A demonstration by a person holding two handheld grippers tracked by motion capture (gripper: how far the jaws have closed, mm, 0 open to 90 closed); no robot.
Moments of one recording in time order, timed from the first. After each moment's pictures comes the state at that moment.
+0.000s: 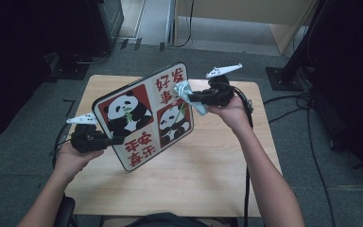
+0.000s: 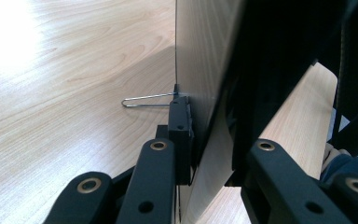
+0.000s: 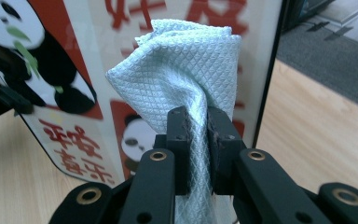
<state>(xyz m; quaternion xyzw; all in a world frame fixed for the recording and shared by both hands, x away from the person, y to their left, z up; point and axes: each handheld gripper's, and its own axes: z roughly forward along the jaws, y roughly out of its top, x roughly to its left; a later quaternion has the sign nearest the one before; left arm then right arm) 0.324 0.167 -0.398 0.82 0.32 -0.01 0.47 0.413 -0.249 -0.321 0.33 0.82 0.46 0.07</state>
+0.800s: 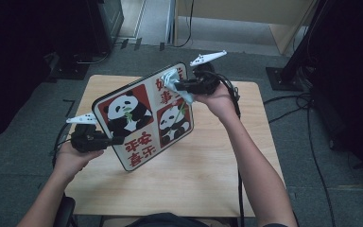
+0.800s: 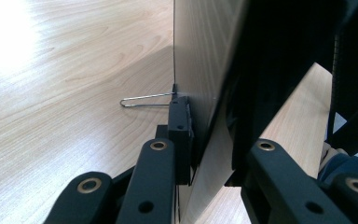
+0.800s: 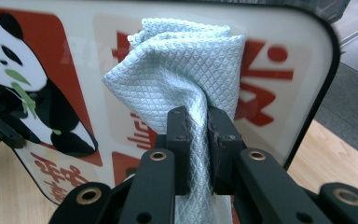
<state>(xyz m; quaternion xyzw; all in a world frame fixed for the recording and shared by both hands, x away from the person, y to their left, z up) 0.325 0.168 -0.398 0.82 0.32 -0.01 0.47 0.431 -0.209 -0.300 0.31 0.83 0.46 0.09</state>
